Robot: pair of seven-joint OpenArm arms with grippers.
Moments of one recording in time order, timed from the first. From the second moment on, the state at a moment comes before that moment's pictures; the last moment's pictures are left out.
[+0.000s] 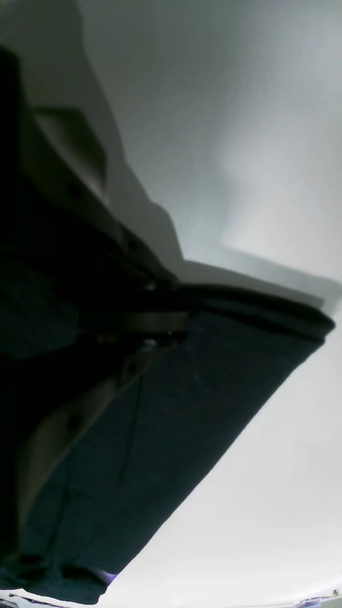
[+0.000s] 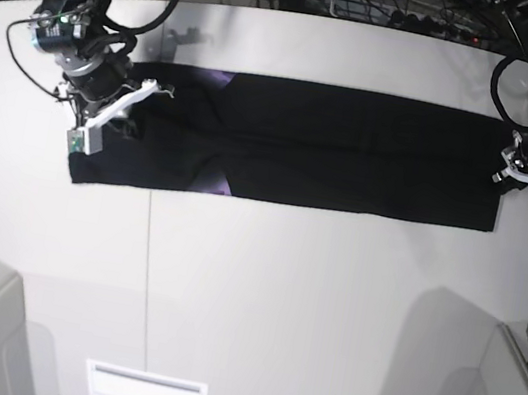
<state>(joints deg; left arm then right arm) 6.4 -18.9 -41.4 69.2 -47.8 -23.6 55.9 -16.6 0.2 18.5 113.1 22.1 23.5 -57.7</state>
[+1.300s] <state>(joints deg) 15.3 -3.0 -8.5 107.5 -34.9 -8.1 53.6 -15.7 -0.1 18.5 113.2 22.0 23.5 -57.8</state>
